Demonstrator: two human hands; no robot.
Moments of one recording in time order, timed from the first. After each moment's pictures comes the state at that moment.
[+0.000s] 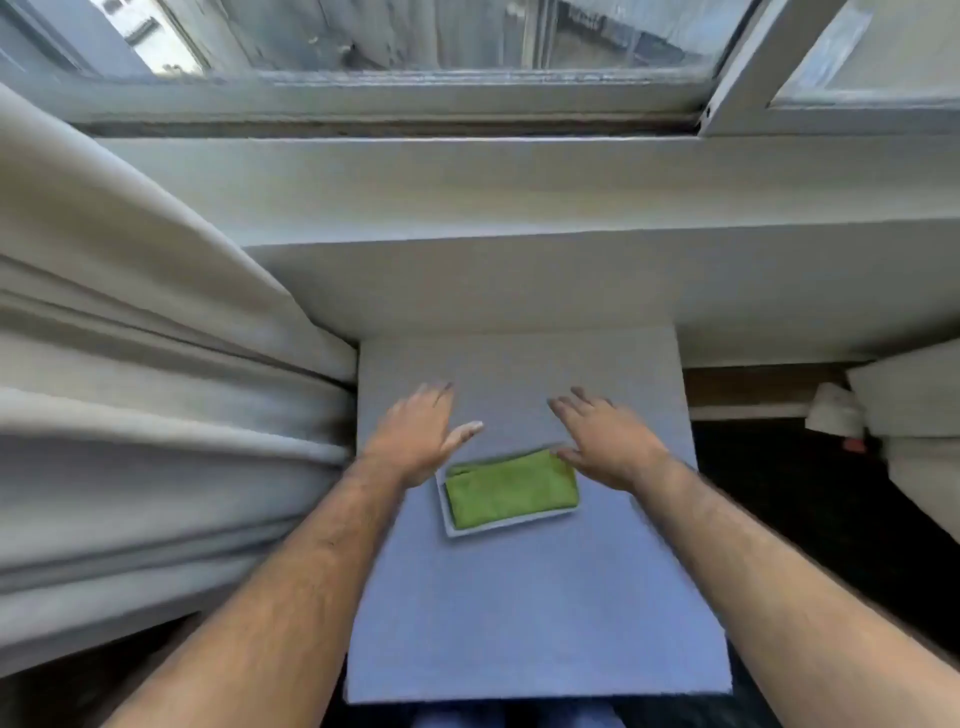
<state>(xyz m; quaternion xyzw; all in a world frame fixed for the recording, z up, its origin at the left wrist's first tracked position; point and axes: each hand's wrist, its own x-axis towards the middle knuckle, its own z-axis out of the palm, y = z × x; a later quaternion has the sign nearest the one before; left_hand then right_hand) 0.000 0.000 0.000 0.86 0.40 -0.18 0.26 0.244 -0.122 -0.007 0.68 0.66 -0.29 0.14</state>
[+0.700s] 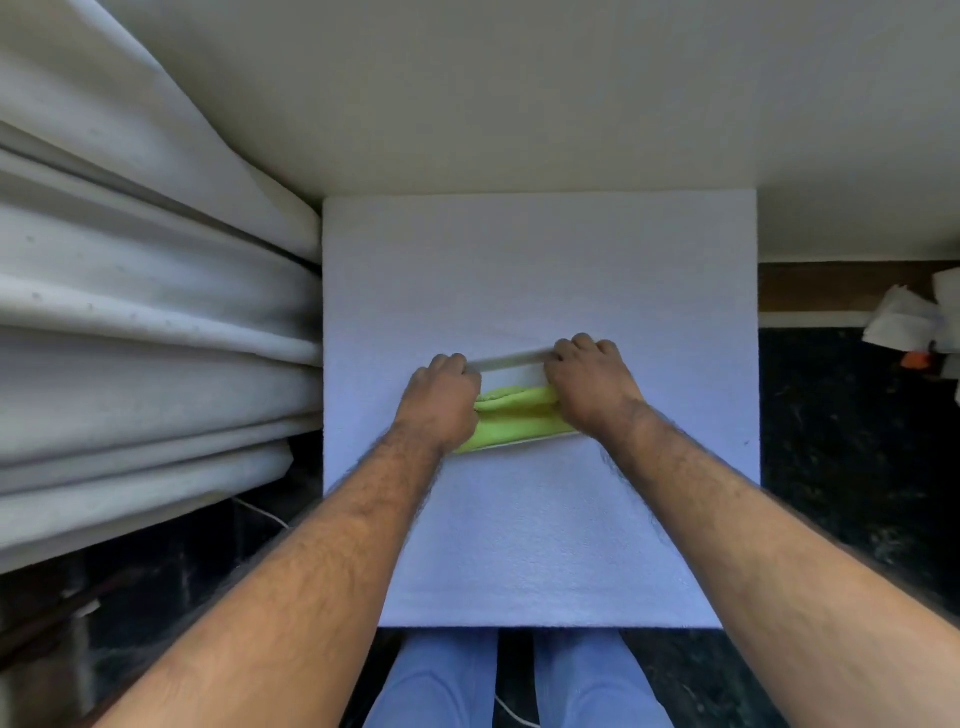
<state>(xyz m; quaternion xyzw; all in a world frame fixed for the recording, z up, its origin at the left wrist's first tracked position) -0.004 -0.073 -0.148 0.84 0.39 -0.28 0.24 0.189 -0.142 -0.140 0.67 0.66 -0.24 0.24</state>
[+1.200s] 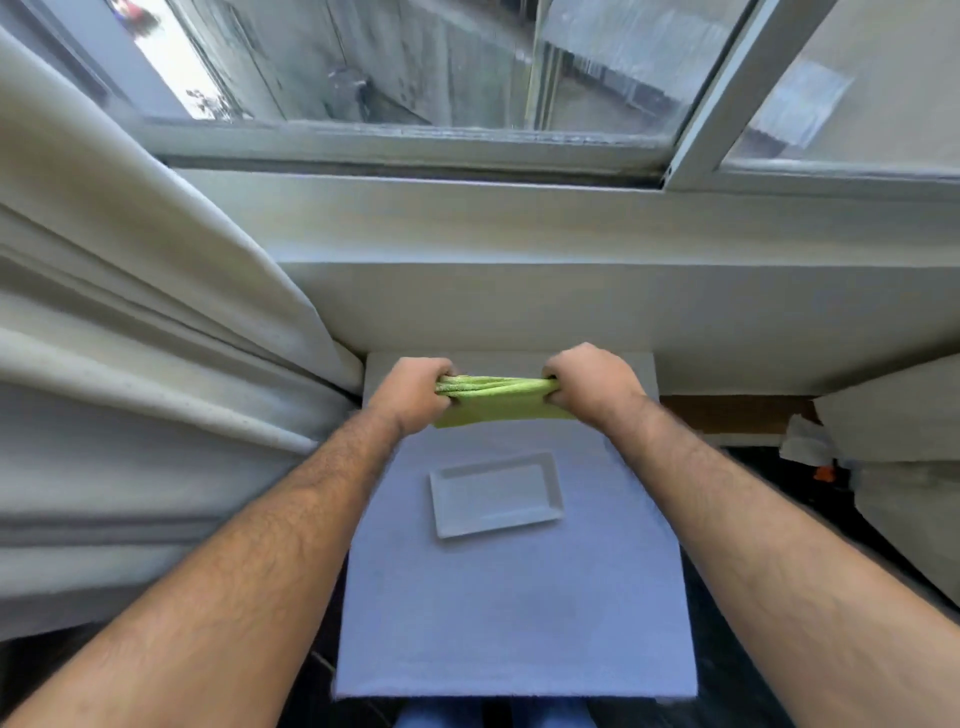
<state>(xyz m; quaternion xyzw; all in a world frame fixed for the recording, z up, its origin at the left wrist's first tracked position) 0.022 0.028 0.084 0.78 0.50 -0.05 0.36 0.247 -0.062 0.110 0.74 0.62 -0.23 0.10</state>
